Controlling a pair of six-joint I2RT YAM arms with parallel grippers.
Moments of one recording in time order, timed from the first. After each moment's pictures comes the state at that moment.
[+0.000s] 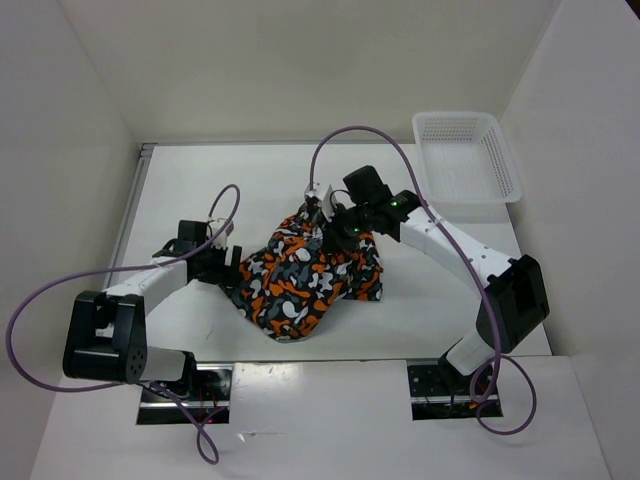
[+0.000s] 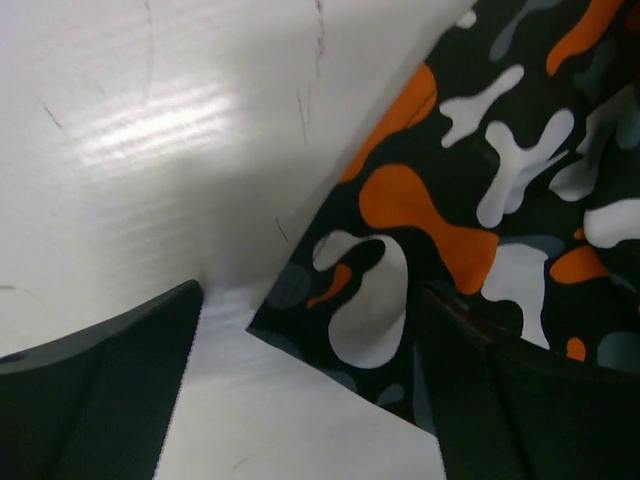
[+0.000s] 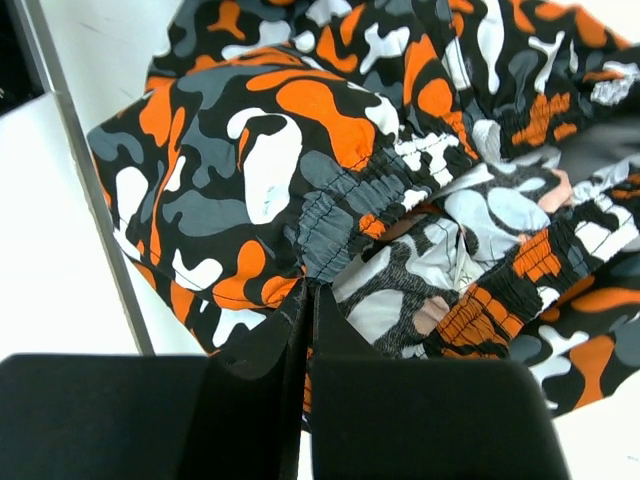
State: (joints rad) left arm -0.06 1.36 0.62 -0.27 0.17 0.07; right arm 0.63 1.56 1.32 -0.62 -0.54 -0.33
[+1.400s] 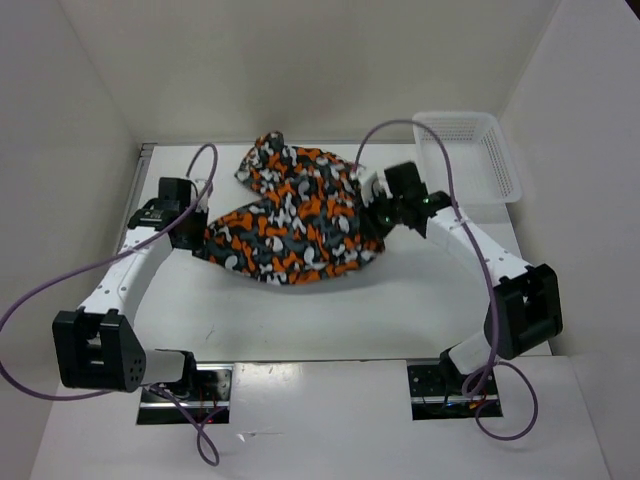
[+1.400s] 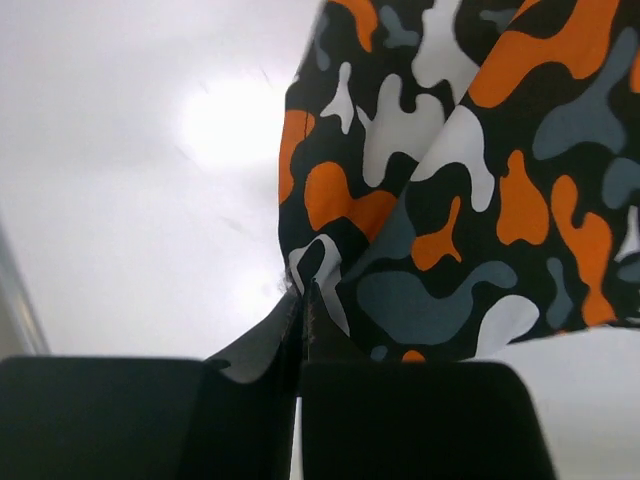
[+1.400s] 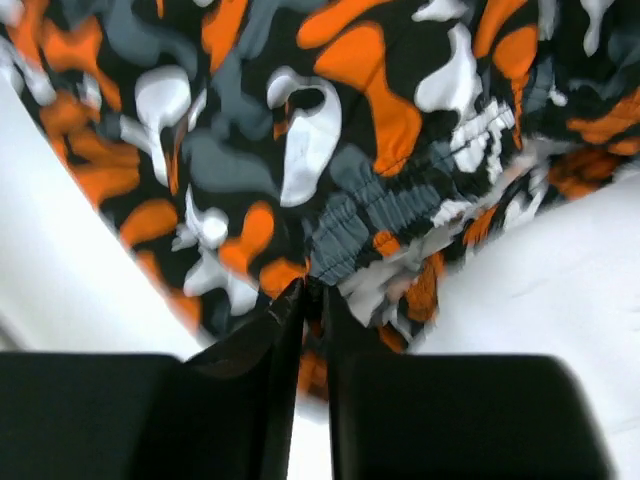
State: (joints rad) left arm -0.02 1.30 1.07 -0.68 -0.06 0.07; right arm 0.40 1.49 1.29 -0.54 -0.36 -0.29
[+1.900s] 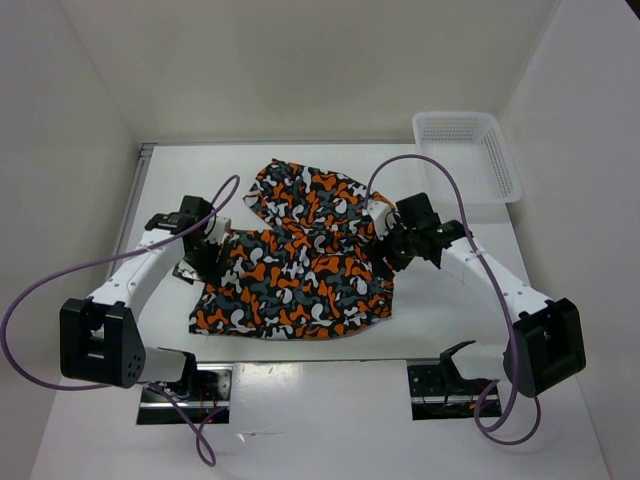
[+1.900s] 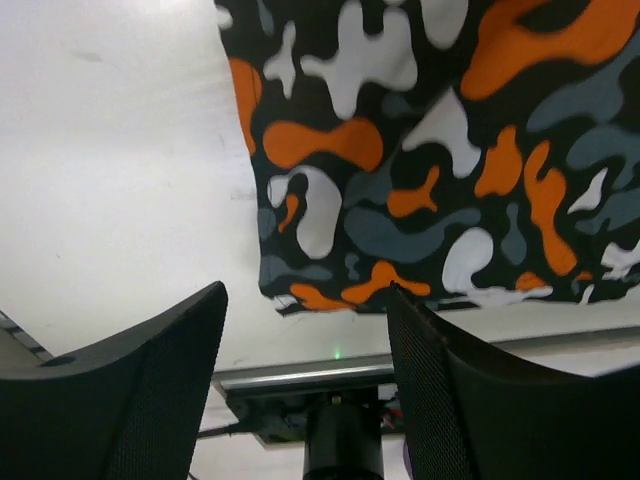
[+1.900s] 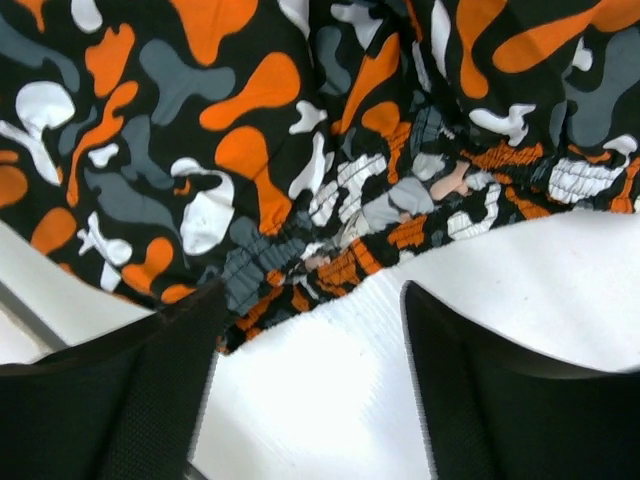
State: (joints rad) left arm -0.13 1.34 0.98 -1.00 -0.03 0.07; right arm 0.40 1.28 0.93 -0.63 -0.29 -0.36
